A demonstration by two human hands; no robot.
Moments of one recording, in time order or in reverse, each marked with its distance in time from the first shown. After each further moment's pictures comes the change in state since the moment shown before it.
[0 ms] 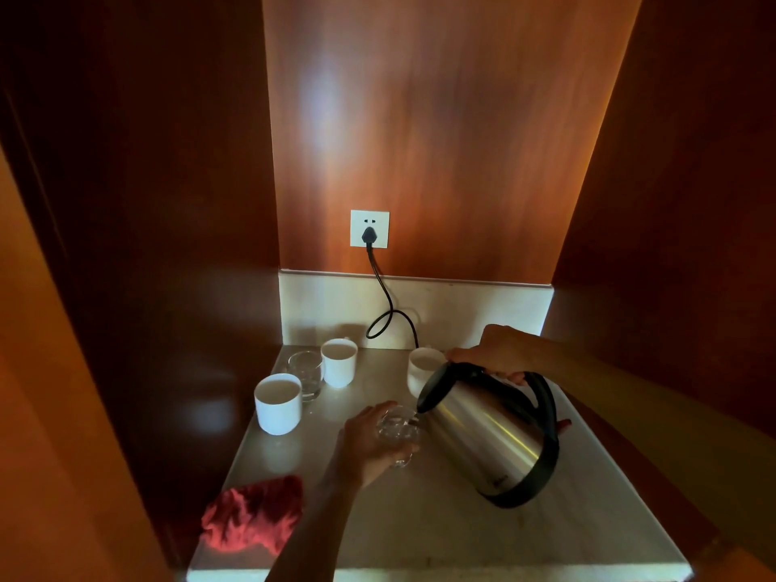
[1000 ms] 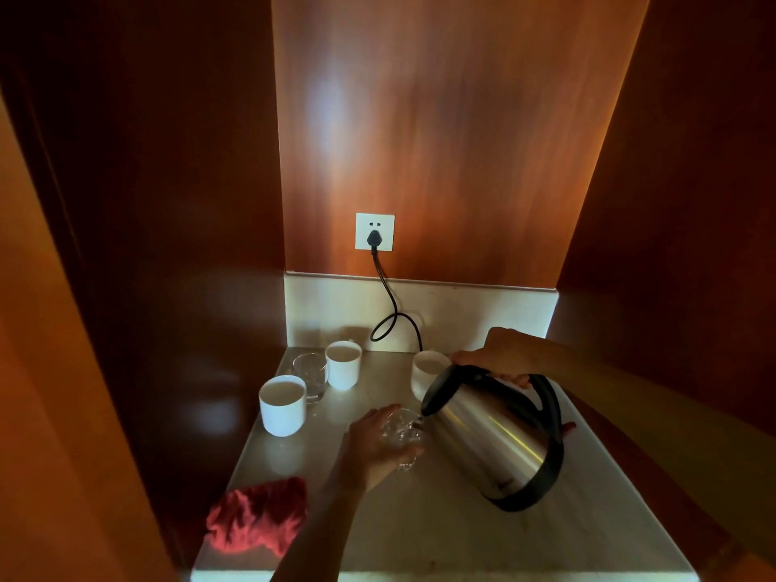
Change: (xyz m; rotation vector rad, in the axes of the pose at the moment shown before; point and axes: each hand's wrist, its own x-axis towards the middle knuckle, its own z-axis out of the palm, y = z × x) left_hand 0.002 -0.009 0.005 -0.018 -0.006 0.002; right_hand 0.003 0.000 -0.001 -0.003 -0.012 0.000
